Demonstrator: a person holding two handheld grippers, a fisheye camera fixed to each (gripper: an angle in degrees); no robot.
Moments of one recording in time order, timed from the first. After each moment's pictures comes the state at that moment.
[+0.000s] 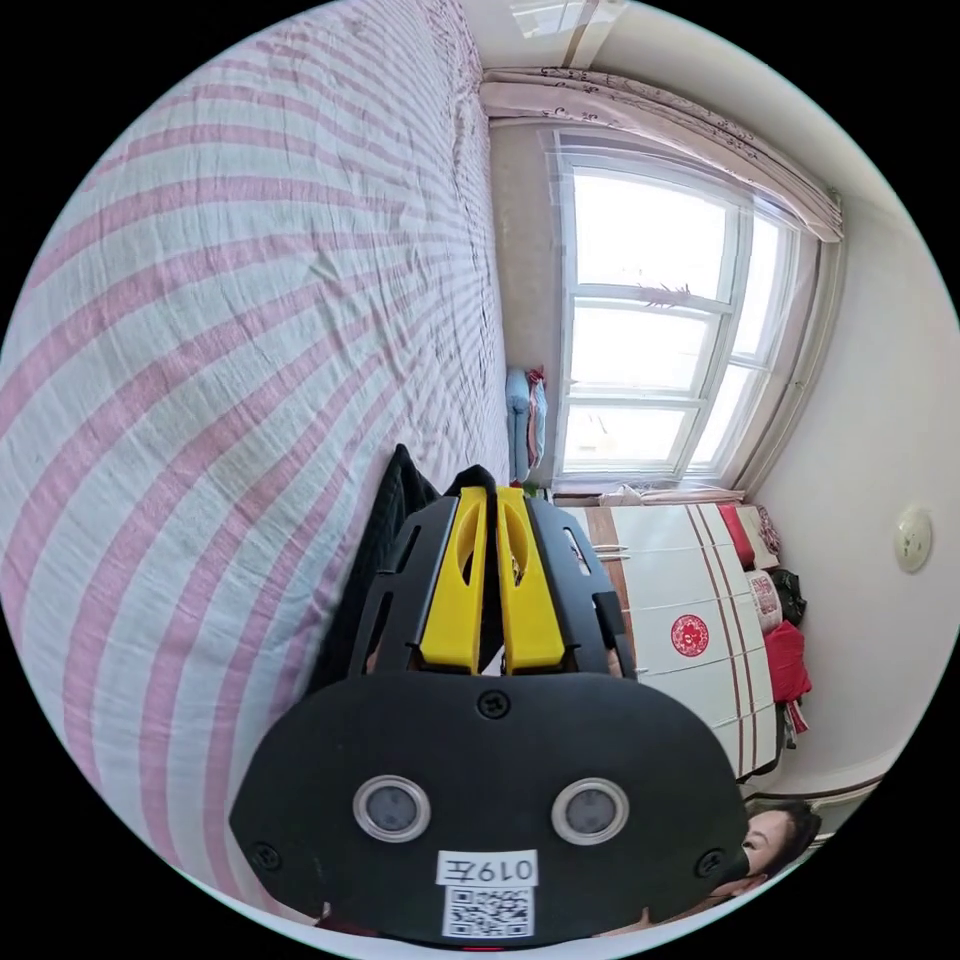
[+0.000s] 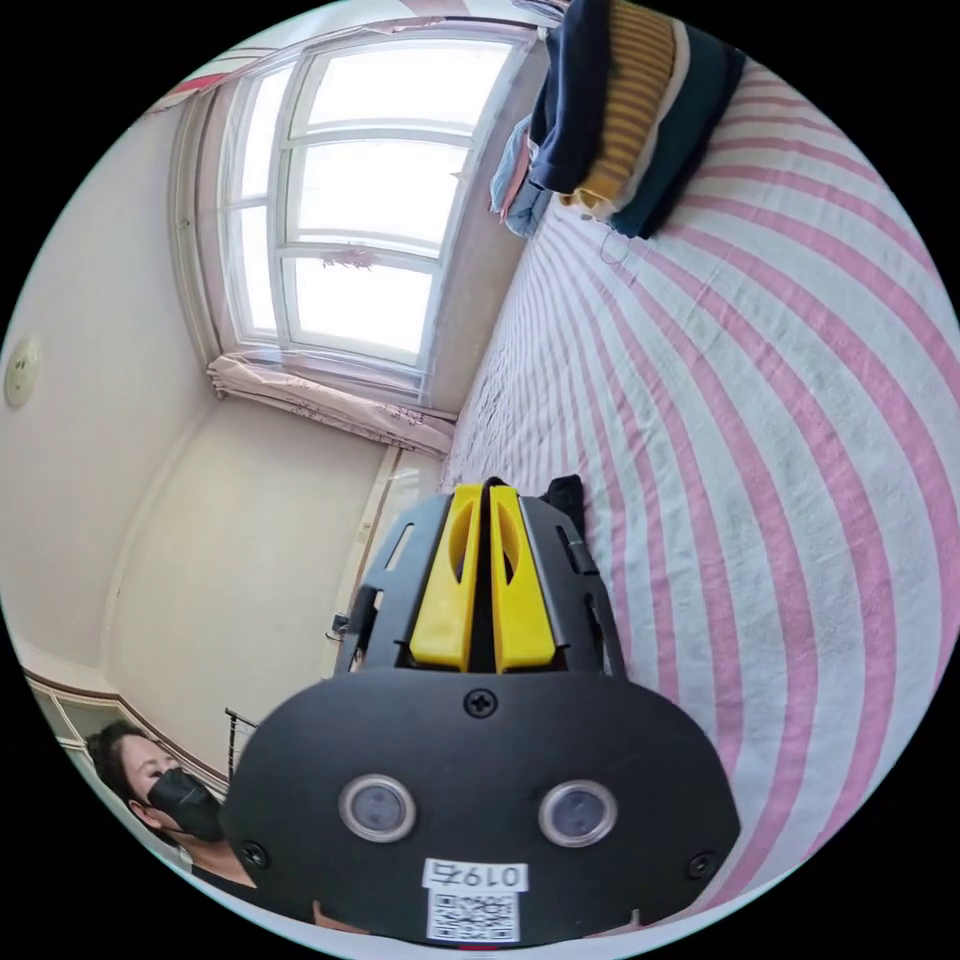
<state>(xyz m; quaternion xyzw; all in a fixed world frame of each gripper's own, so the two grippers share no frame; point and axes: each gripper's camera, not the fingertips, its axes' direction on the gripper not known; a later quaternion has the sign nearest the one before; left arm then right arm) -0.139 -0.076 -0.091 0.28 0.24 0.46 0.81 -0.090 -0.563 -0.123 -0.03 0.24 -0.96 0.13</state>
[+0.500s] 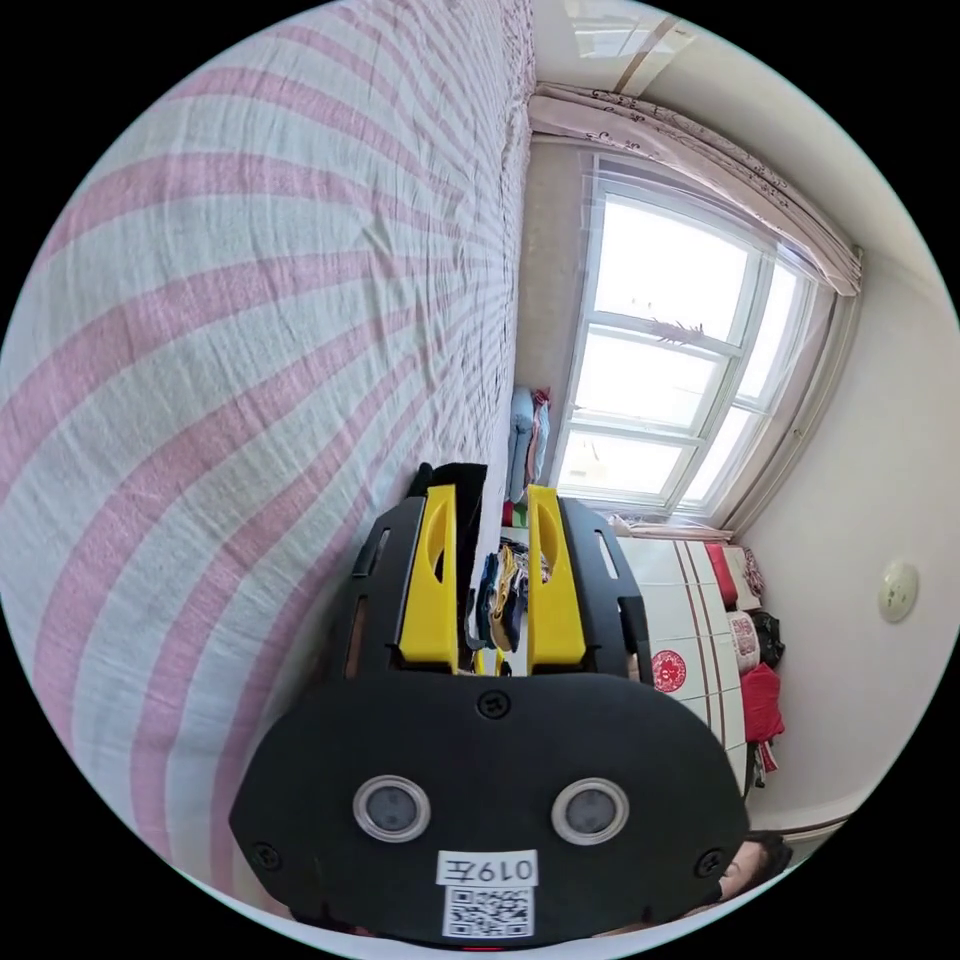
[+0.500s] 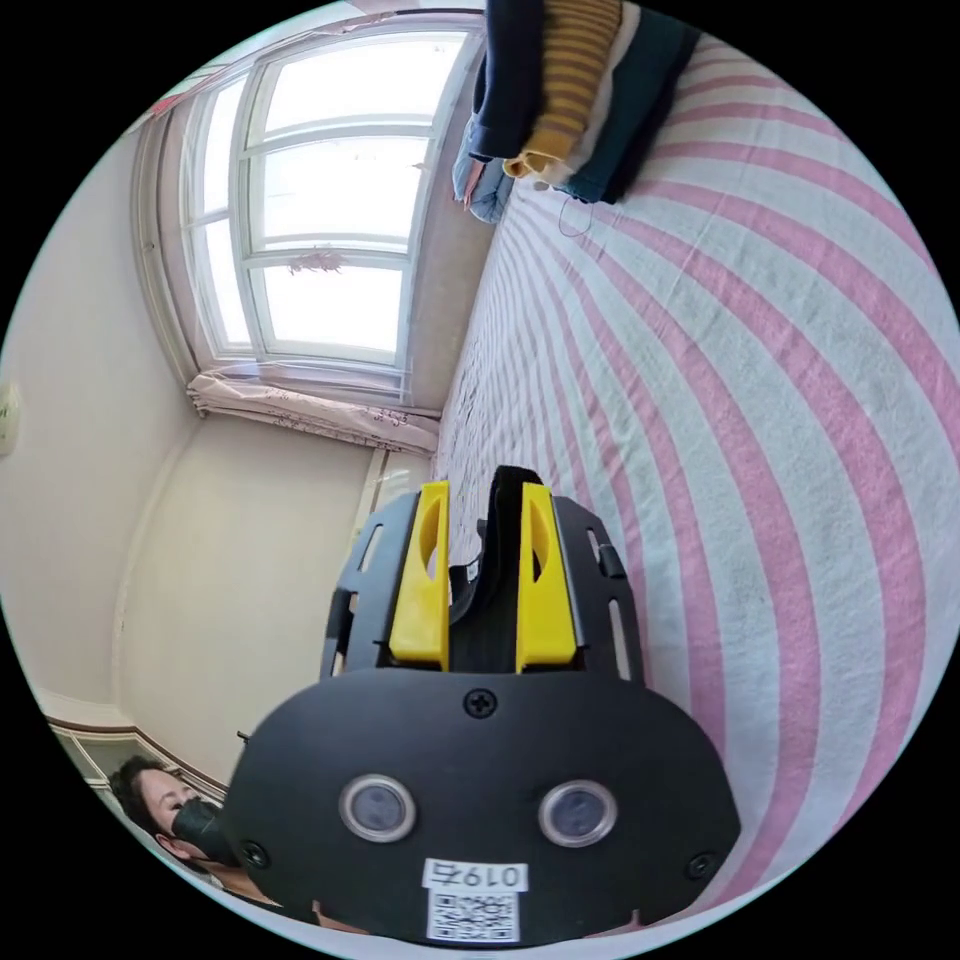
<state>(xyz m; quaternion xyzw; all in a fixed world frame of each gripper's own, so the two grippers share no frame) -0.050 -0.150 -0.070 0.28 0.27 0.42 0.82 -0.077 -0.549 -0.023 -0.01 0.25 -0.96 0.17</state>
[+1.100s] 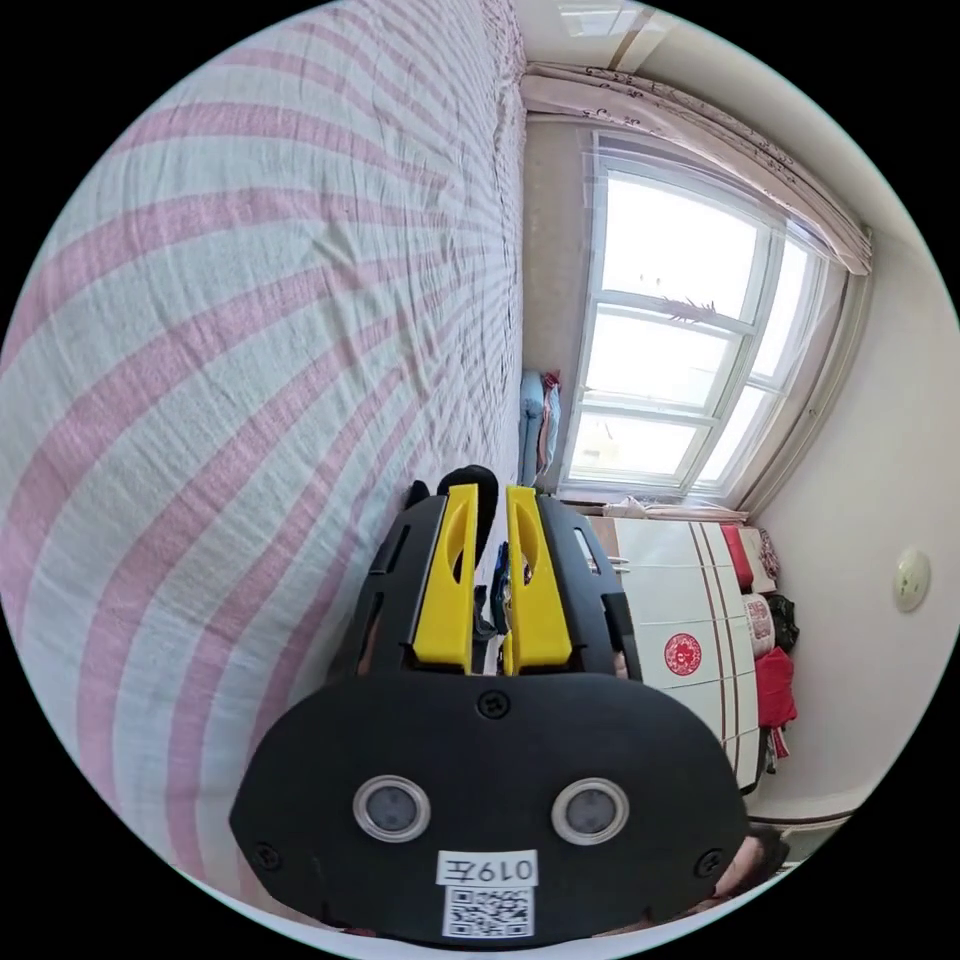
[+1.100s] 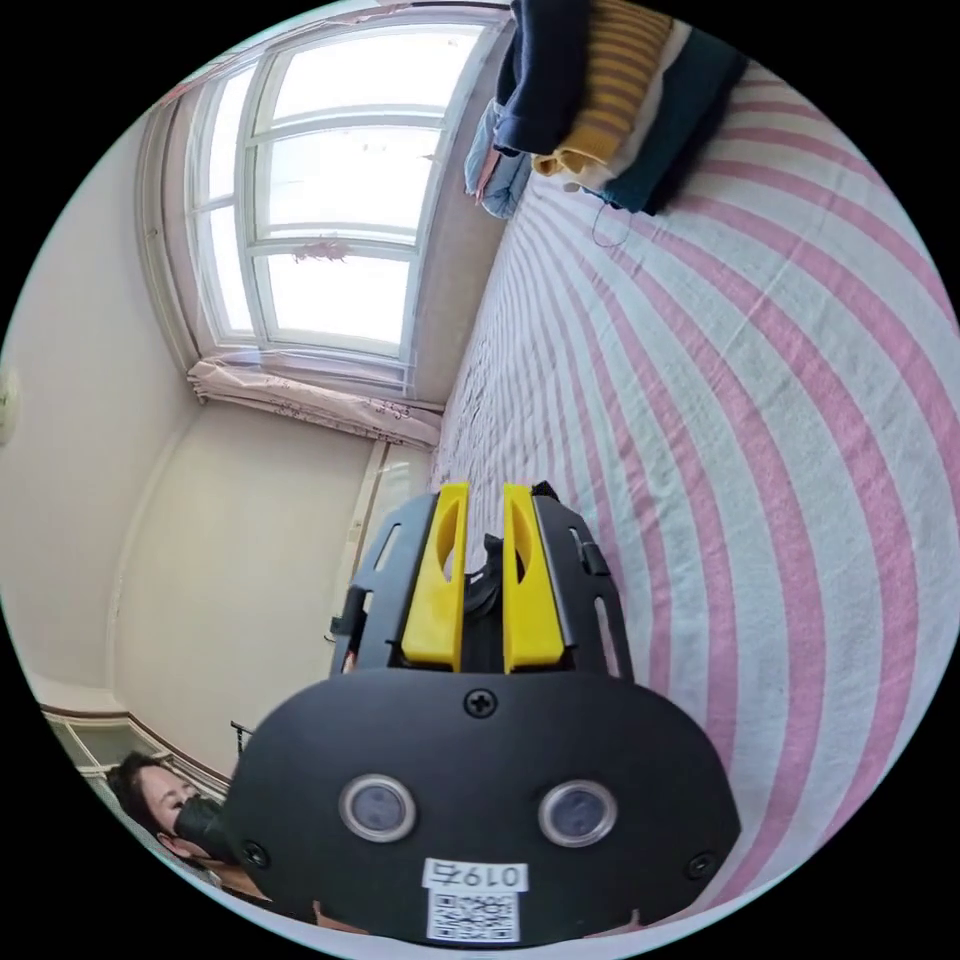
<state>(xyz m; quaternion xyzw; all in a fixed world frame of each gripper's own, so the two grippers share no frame) 0.007 -0.172 0.003 0.26 0.22 0.44 0.83 0.008 -0.599 0.049 -0.02 0.29 -0.95 0.08</state>
